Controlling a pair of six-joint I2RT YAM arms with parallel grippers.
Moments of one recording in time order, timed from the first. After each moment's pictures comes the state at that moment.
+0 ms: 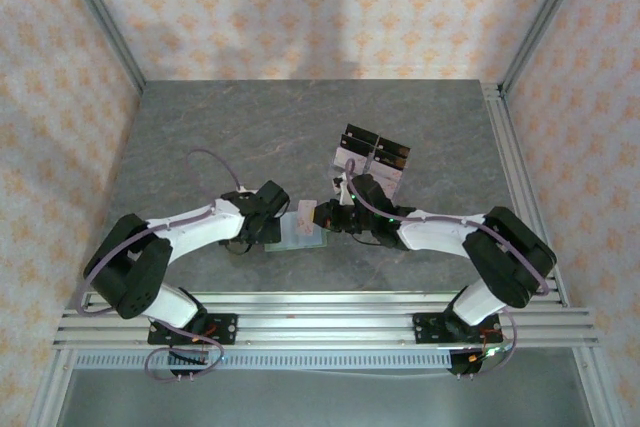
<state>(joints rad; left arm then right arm) -0.59 1.48 0.77 -0.73 -0.33 -0.75 0.77 1.54 0.68 0.28 -0.41 0.94</state>
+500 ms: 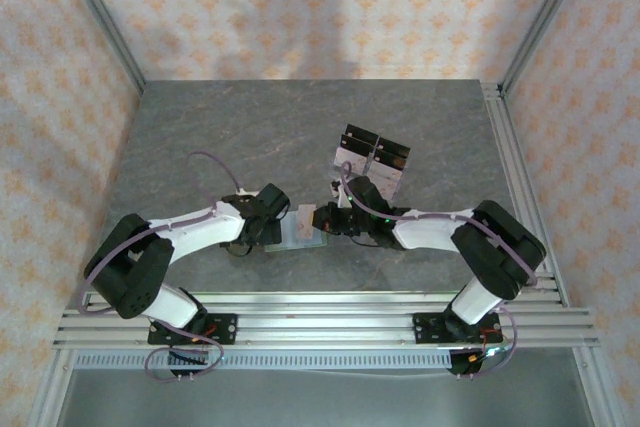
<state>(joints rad) -0.60 1.48 0.75 -0.69 -0.33 -0.78 0.77 1.61 0.67 0.32 -0.43 0.94</state>
